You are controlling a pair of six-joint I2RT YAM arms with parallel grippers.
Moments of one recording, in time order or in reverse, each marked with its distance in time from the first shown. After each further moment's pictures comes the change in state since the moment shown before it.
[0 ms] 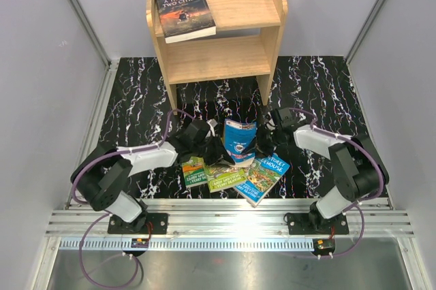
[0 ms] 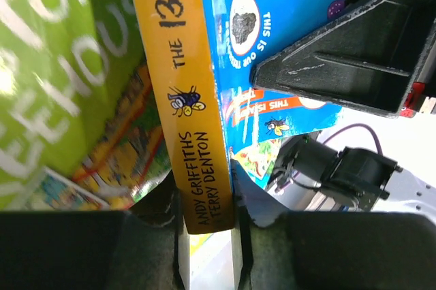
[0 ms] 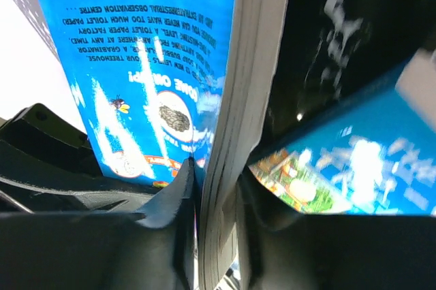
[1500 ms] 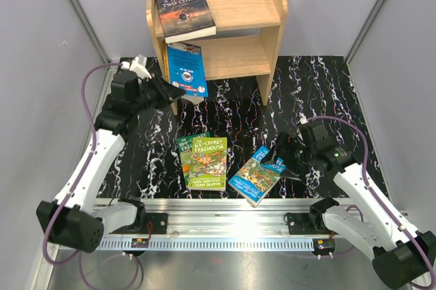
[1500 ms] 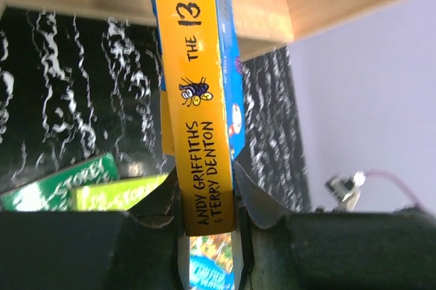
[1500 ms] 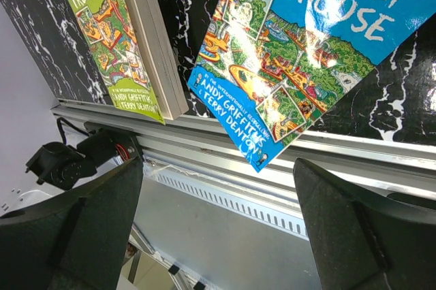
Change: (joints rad) left arm 0.482 -0.433 0.394 -0.407 -0.096 0.306; right arm 0.016 -0.754 -0.041 -0.616 0.256 -0.007
